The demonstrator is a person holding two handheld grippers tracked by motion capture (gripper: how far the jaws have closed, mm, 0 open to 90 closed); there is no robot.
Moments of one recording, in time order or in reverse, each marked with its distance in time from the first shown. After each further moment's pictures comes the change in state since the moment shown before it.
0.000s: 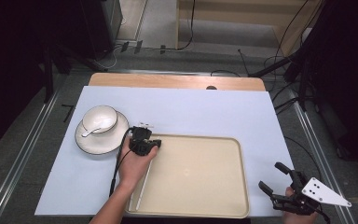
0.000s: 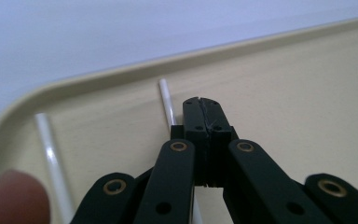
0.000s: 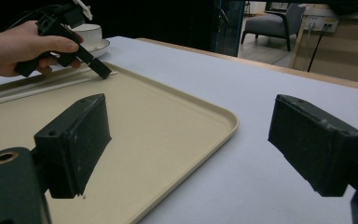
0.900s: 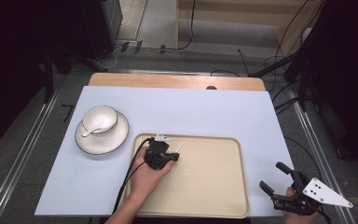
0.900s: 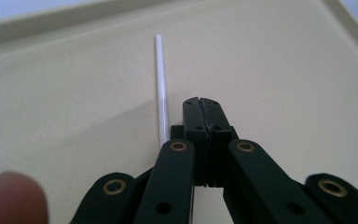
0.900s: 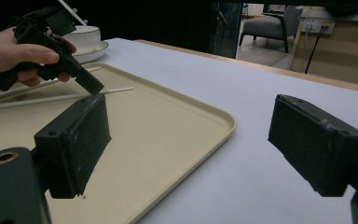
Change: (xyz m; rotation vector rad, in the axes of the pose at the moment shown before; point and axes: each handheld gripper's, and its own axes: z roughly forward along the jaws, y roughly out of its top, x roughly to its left) left arm -0.060 -0.019 0.008 0.044 -0.151 0.135; right arm 0.000 0.000 -0.002 -0.007 -0.007 0.001
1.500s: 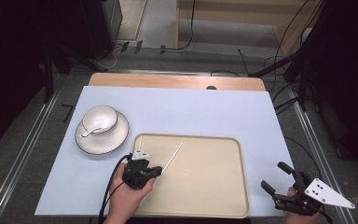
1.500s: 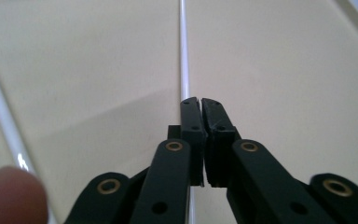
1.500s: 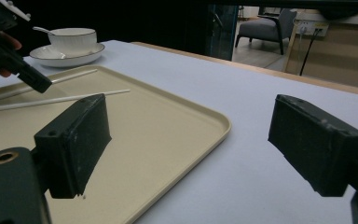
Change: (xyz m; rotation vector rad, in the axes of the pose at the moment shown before) left arm -0.002 -0.046 -0.063 -0.029 0.039 -0.043; right arm -0.001 0.001 -0.003 -0.006 -0.017 -0.001
